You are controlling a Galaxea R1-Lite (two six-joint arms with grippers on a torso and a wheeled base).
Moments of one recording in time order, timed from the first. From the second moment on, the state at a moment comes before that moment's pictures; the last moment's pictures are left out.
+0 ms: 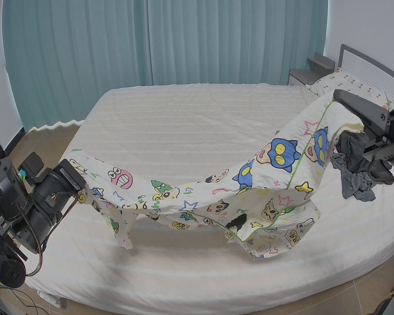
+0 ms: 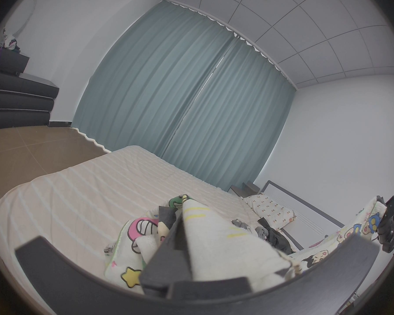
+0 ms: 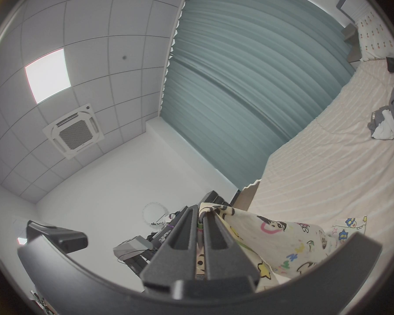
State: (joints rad) left arm -0.35 1.49 -0.28 -1.28 0.23 -0.51; right arm 0.49 1.22 -0.62 -0.93 0.47 0.87
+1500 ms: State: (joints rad) left arm -0.40 1.31 -0.18 -1.27 0.23 -0.51; right arm 0.51 1.12 -0.65 -0.93 0.50 0.87
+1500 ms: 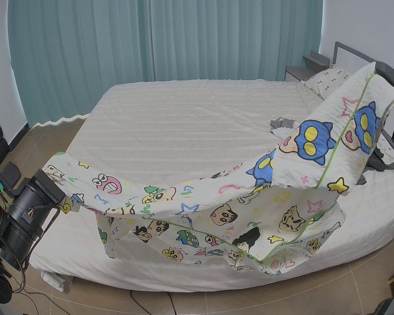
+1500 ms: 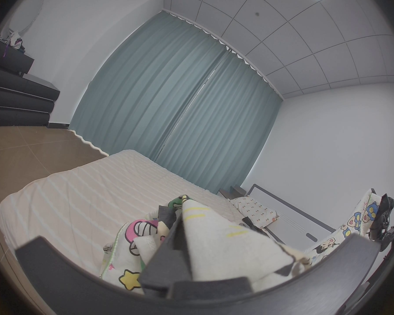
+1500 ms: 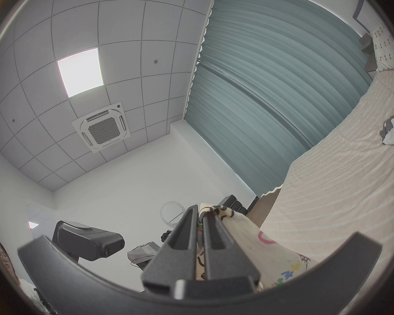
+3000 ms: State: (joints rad) left arm -0.40 1.78 -0.39 -1.26 0.22 -0.52; right arm 0.27 1.44 -0.76 -0.95 0.50 0.86
